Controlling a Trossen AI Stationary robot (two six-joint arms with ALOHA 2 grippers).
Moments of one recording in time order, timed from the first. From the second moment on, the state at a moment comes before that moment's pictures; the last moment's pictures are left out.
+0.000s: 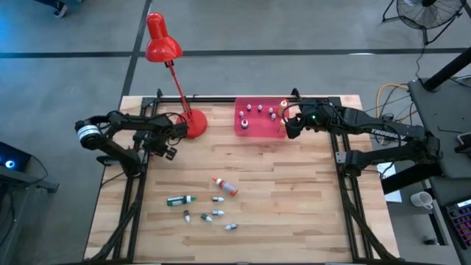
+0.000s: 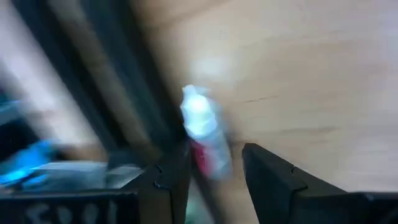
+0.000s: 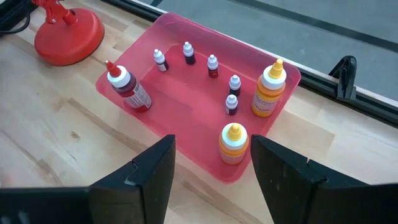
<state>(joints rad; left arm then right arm) 0.60 1.45 0.61 -1.10 -0.23 -0.70 -0.33 1.05 0.94 -0.70 0.34 0.58</state>
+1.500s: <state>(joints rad) 0.60 1.45 0.66 -0.96 -0.09 -0.52 -0.33 1.05 0.94 -0.70 0.34 0.58</state>
